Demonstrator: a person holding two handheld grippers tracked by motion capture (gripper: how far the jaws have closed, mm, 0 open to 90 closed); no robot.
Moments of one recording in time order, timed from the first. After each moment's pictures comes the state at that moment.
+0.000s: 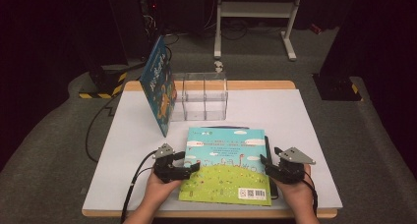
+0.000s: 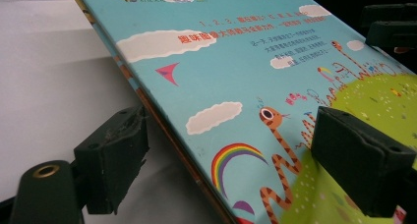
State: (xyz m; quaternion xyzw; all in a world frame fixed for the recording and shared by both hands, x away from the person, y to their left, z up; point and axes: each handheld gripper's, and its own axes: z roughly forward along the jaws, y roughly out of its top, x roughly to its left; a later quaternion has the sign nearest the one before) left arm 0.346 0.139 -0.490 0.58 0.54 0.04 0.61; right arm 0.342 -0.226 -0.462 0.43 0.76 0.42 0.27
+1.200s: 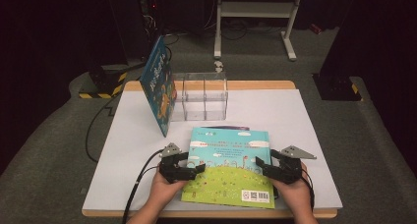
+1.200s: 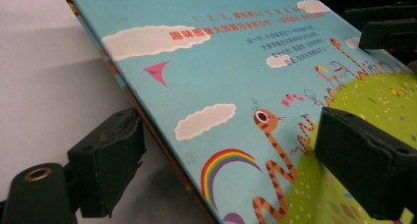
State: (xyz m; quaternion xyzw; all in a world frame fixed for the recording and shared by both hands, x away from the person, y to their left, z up) left arm 0.347 0.123 -0.486 0.60 0.53 0.03 0.59; right arm 0.350 -0.227 -0.468 0.46 0.75 0.45 0.17
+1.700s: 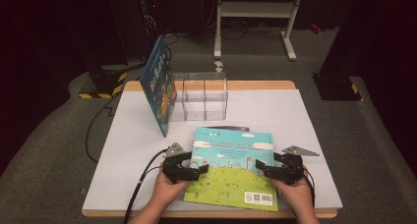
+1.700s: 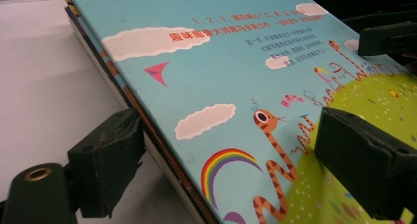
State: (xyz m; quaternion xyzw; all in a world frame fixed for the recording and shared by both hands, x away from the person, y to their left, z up) left arm 0.347 0.112 -0.483 0.61 0.52 0.03 0.60; right arm 0.356 -0.236 -0.474 0.49 0.74 0.45 0.10
